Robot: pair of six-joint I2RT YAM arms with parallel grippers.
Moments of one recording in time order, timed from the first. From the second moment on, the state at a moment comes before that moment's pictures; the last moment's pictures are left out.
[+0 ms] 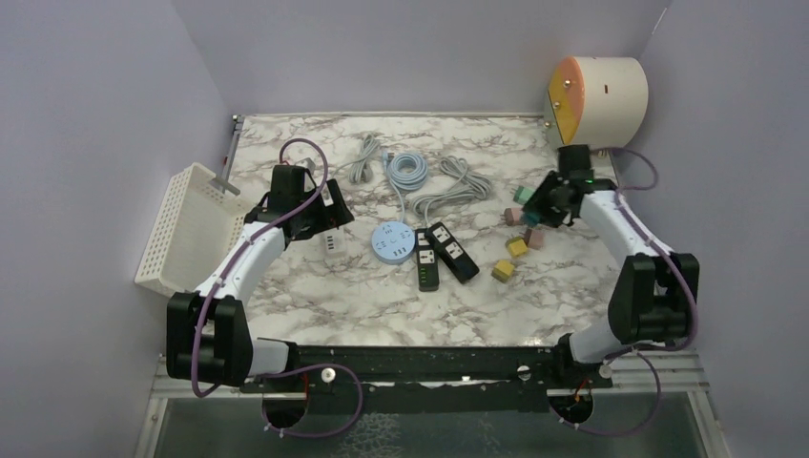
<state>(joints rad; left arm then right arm) -0.14 1.31 0.89 -0.40 0.21 -0.45 0.18 1.56 1.09 -0.60 0.05 0.69</state>
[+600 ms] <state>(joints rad) -0.14 1.31 0.89 -0.40 0.21 -0.43 -0.42 1.43 0.77 -0.53 -0.02 0.77</state>
